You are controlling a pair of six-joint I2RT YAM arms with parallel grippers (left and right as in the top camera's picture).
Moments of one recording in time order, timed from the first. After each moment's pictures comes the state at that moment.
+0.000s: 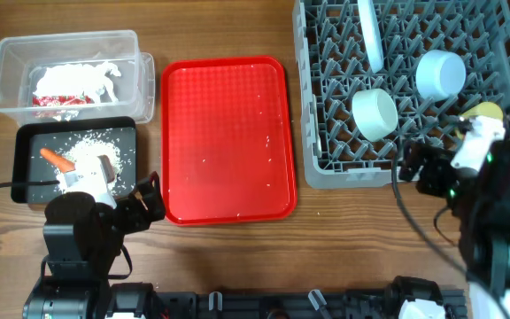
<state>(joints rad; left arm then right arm) -0.02 0.53 0.78 -0.90 0.03 -0.32 -0.16 0.76 0.96 -0.88 -0.11 0.12</state>
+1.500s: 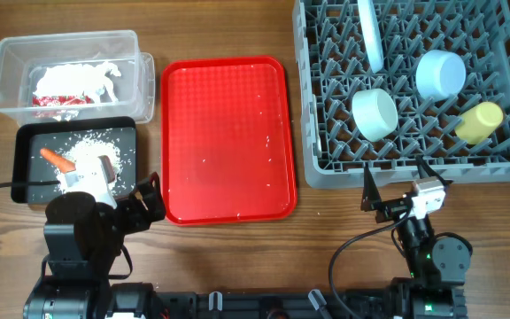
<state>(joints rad) -0.02 0.53 0.78 -0.91 0.03 -0.32 -0.07 0.02 0.01 0.02 -0.26 -0.05</state>
